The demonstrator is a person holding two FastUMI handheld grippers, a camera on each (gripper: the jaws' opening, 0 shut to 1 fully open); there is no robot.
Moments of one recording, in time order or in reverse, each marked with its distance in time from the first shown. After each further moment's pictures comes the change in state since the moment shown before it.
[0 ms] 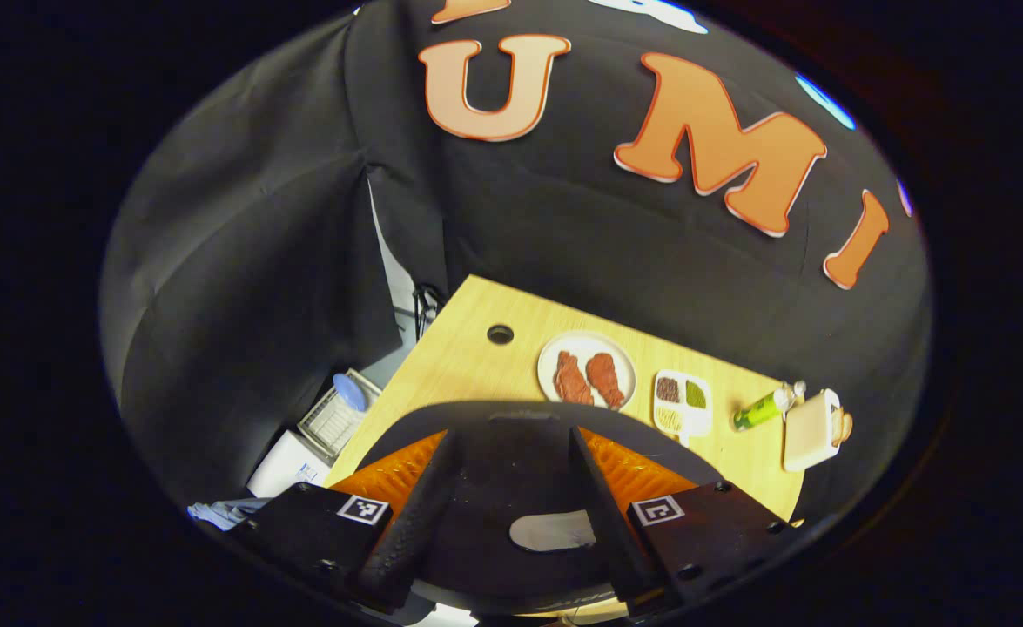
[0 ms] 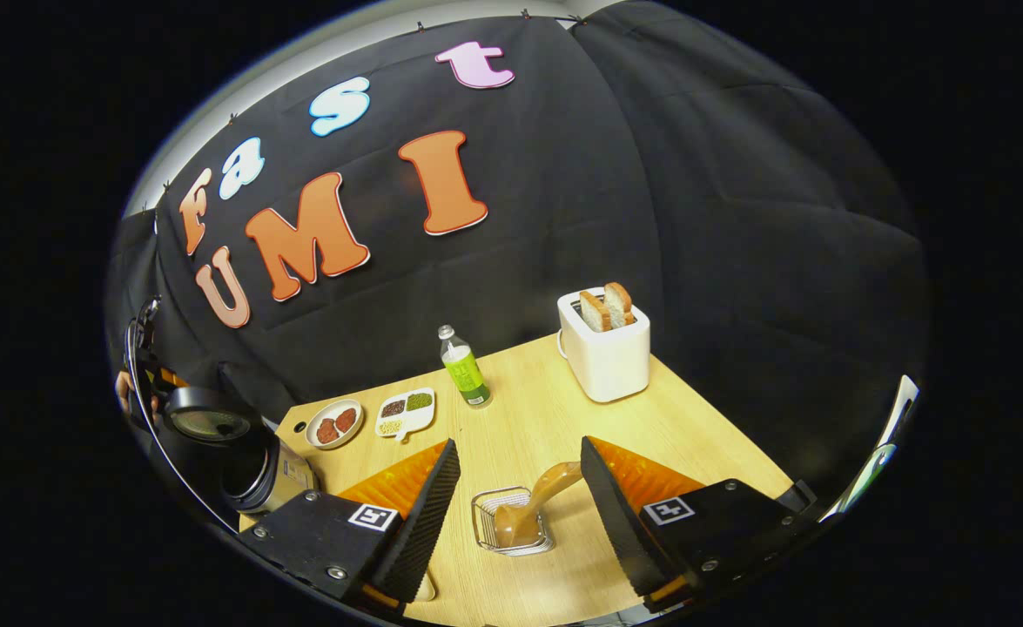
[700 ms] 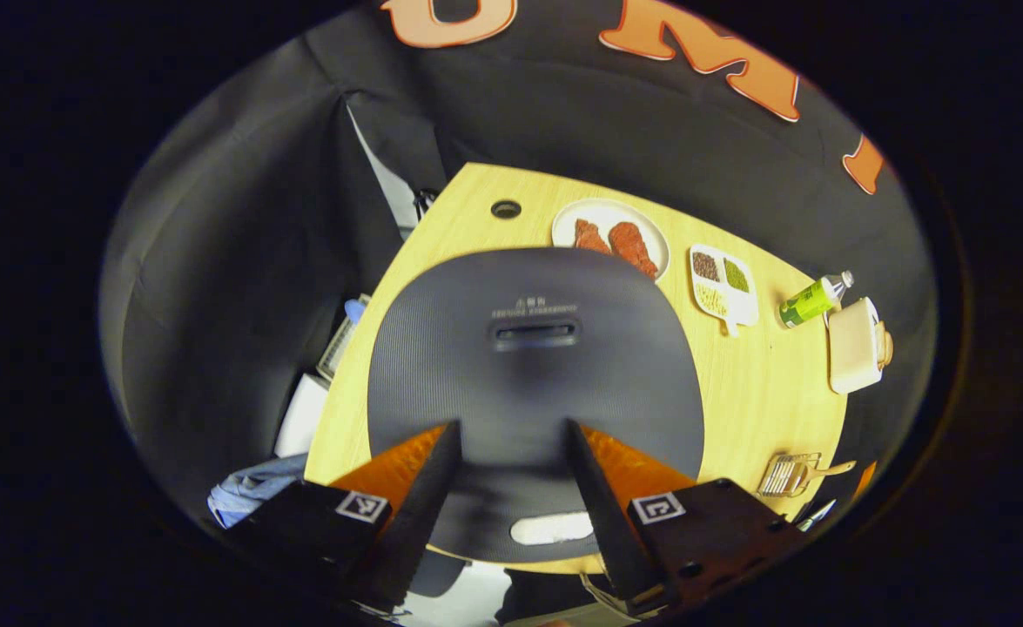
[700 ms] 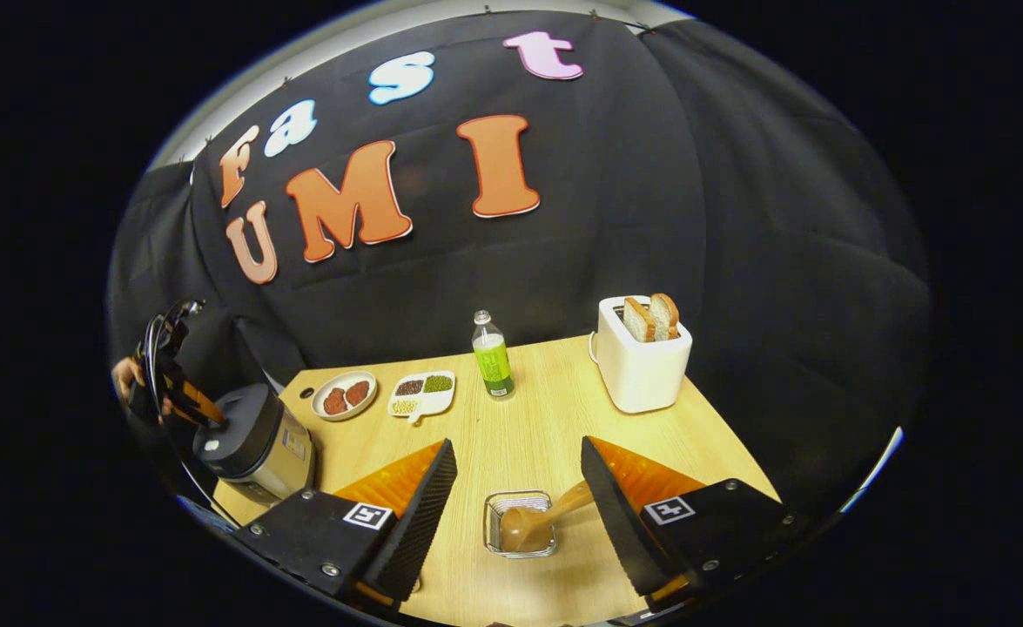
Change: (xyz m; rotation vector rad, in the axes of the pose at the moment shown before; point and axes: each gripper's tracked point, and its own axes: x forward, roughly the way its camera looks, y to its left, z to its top) left arm 0.037 0.004 -0.109 0.111 0.311 0.083; right arm 0.014 0.034 0.002 -0.193 0.014 0.072
